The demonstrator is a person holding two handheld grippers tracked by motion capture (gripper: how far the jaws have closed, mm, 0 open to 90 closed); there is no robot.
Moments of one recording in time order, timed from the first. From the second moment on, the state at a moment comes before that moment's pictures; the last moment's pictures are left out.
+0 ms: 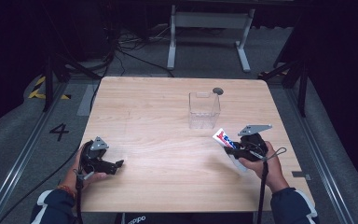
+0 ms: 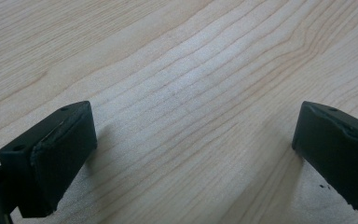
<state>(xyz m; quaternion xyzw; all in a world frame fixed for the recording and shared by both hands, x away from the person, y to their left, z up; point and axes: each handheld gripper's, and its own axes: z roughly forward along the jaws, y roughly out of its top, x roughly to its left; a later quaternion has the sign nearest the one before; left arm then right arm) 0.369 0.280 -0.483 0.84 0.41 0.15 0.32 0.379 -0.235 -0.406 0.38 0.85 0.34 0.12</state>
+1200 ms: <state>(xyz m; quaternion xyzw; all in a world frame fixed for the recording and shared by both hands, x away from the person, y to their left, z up) 0.369 0.280 -0.483 0.84 0.41 0.15 0.32 0.387 -0.233 -0.376 0.34 0.81 0.45 0.18</state>
